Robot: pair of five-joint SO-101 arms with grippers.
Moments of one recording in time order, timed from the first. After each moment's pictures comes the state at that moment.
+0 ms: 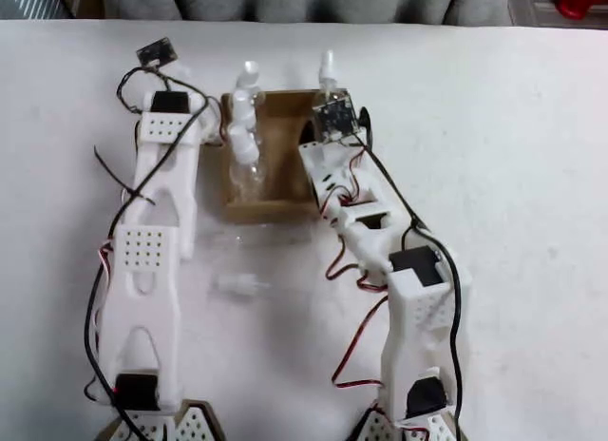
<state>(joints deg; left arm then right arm) -3.0 72.1 -71.1 78.1 32.7 -17.3 30.7 26.8 -28.7 9.8</state>
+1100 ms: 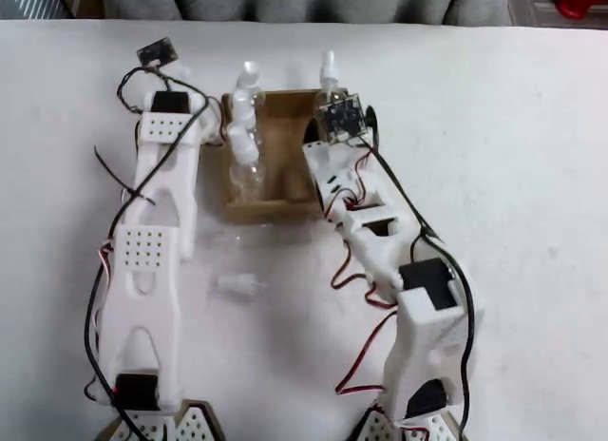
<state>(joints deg) -3.0 72.1 -71.1 78.1 32.7 -17.2 20.5 34.4 -28.6 9.2</state>
